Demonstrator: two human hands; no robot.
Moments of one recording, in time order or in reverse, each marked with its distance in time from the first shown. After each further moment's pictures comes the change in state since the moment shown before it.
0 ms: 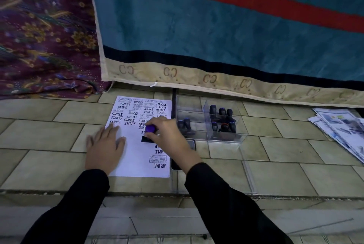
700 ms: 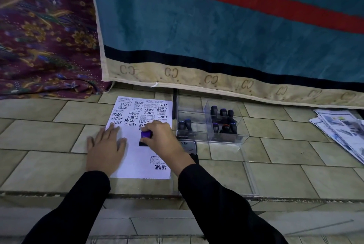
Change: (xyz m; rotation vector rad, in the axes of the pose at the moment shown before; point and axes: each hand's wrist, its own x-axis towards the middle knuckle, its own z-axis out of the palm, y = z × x) left_hand 0.000 0.000 0.004 -0.002 0.007 -0.007; right_hand 0.008 -0.003 0.023 0.034 -0.028 0.093
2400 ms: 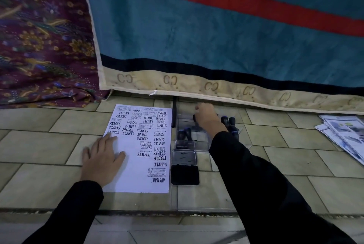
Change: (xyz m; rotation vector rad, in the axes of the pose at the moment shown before) left_hand 0.003 0.007 -0.012 0.042 -0.129 -0.043; right_hand 0.078 0.109 -0.104 -0.415 0.042 0.393
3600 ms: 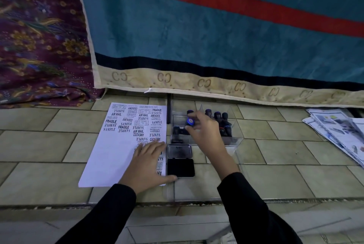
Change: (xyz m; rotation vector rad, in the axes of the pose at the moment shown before) left_hand -0.035 0.079 0.033 -0.108 -0.129 0.558; right_hand -0.117 0.002 -0.008 0.485 0.308 -0.255
